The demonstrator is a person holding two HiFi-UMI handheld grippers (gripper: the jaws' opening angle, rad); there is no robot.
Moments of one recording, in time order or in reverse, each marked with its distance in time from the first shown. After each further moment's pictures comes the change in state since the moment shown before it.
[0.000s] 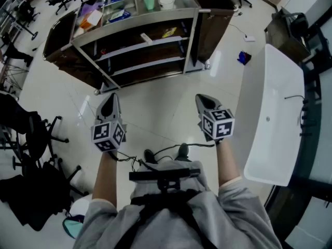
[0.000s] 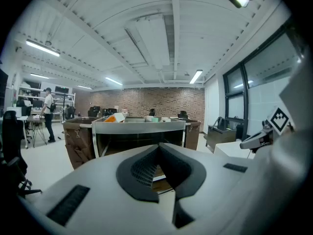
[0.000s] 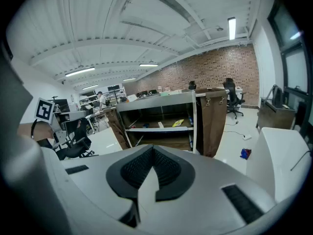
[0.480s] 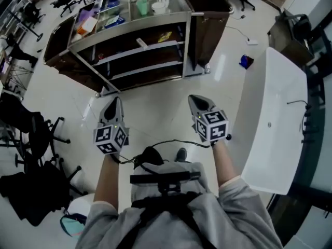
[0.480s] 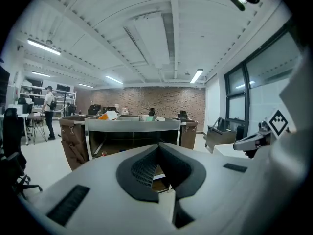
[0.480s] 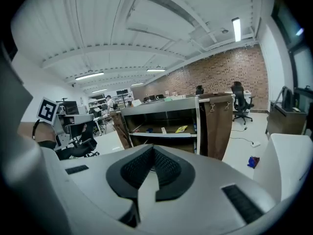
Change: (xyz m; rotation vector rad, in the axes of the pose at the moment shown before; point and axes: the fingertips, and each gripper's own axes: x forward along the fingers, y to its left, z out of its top) left arm 0.021 -0.068 0.001 -0.026 0.002 0.007; right arm -0.002 -0.034 0.016 -0.049 -0.060 0.090
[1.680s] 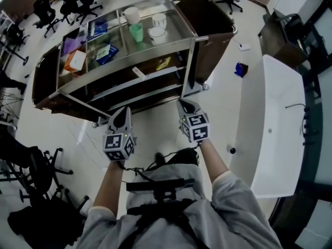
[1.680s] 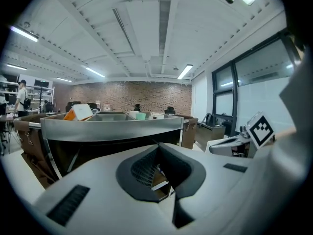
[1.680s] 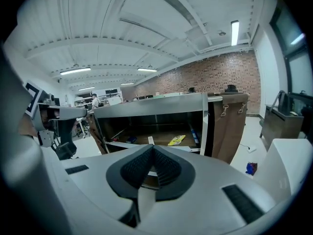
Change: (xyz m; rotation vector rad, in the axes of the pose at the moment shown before) left arm 0.203 0.048 0.025 0.075 0.048 -0.206; right arm 0.218 -0.049 0.062 0.011 -0.026 -0.140
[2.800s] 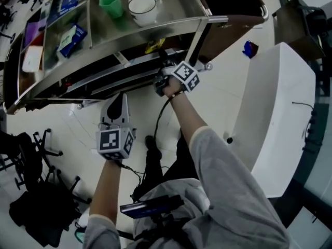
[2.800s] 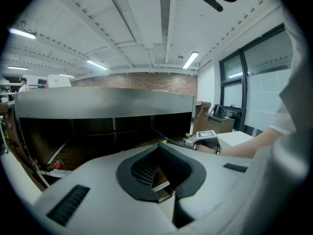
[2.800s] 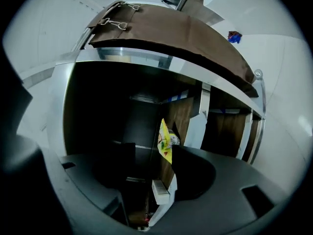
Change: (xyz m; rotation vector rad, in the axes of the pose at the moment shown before) left arm 0.156 -0.012 -0.053 -0.016 0.084 0.054; right arm 0.284 -0.139 -0.033 1.275 -0.215 0.169
